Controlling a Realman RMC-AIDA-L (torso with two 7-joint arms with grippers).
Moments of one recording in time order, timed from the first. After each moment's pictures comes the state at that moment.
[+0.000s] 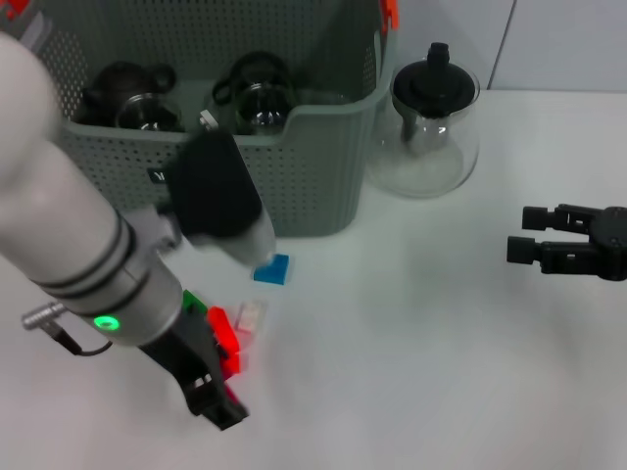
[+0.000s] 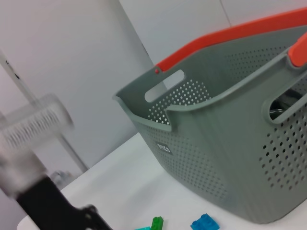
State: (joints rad) left arm -0.47 -2.18 1.56 1.53 2.67 1.73 -2.35; right arm 0.53 1.96 -0.60 -0.61 -2.03 -1.70 1.64
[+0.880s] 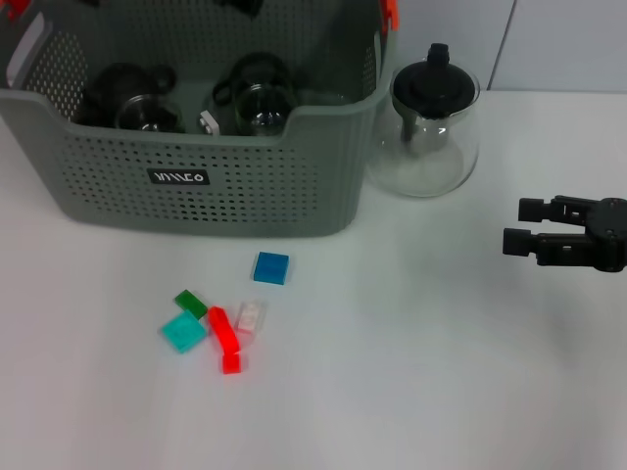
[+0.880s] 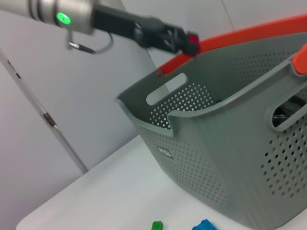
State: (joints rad) left arm -0.99 -2.03 0.93 1.13 2.69 1.28 -2.46; right arm 0.54 1.96 -0.60 -0.61 -2.03 -1.70 1.64
